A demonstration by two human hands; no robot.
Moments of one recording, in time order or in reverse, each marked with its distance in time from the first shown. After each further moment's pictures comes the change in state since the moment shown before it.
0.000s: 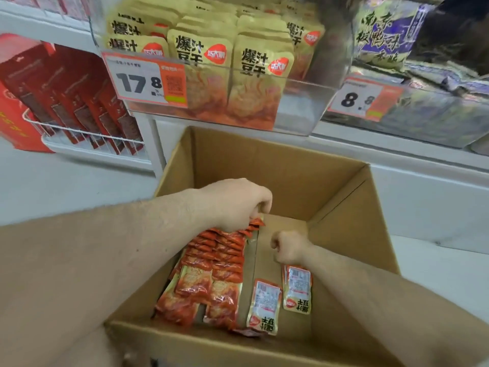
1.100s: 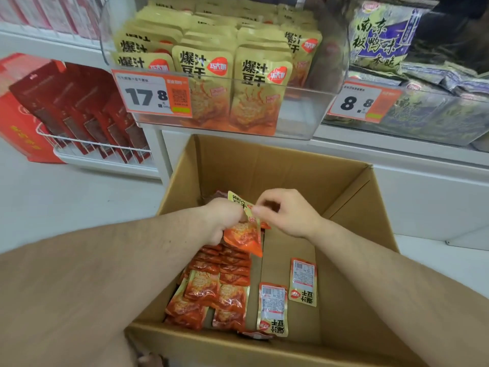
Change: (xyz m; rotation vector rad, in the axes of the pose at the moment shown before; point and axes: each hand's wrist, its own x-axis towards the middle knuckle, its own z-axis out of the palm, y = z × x) left_hand 0.014 -0.018 0.039 -1.322 0.090 -0.770; right_hand -0.043 -0.042 -0.085 0.388 0.540 -0.583
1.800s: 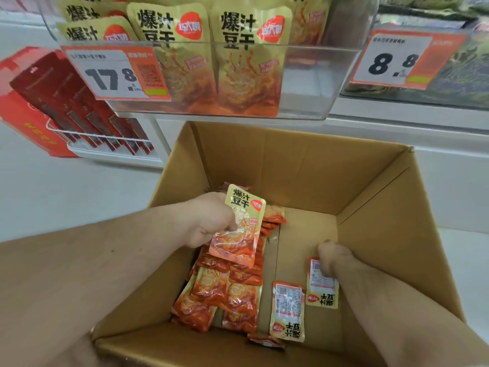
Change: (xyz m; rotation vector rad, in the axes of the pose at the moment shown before) left_hand 0.025 -0.003 -0.016 0.176 -0.057 0.004; right_hand -0.059 0.169 0.093 -0.645 -0.743 0.733
